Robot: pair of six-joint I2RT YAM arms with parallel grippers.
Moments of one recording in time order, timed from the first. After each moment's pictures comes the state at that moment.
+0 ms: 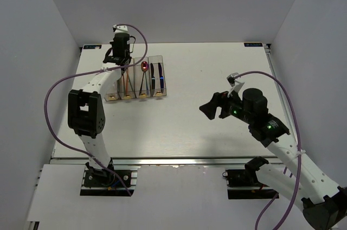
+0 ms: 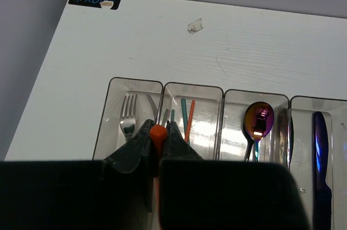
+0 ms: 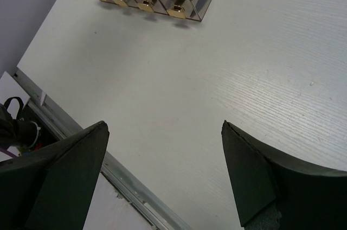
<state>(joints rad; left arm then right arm) -0.20 1.87 1.53 -0.11 -0.49 -0.05 0.56 0.78 0.76 -0.32 -0.25 0.35</state>
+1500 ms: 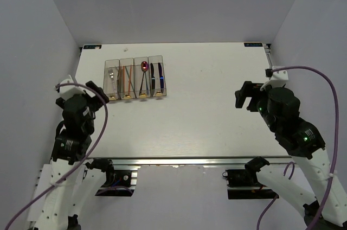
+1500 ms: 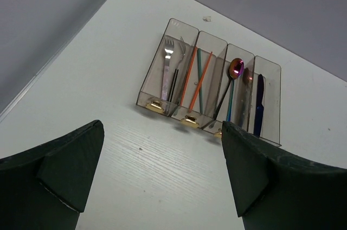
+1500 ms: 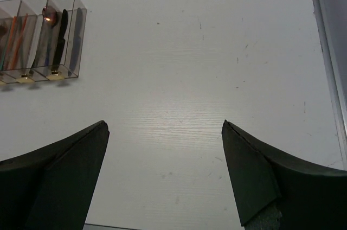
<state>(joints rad) -0.20 0.63 0.94 -0.57 -0.49 -0.39 0.56 0.71 1.13 -0.77 0.36 0.27</state>
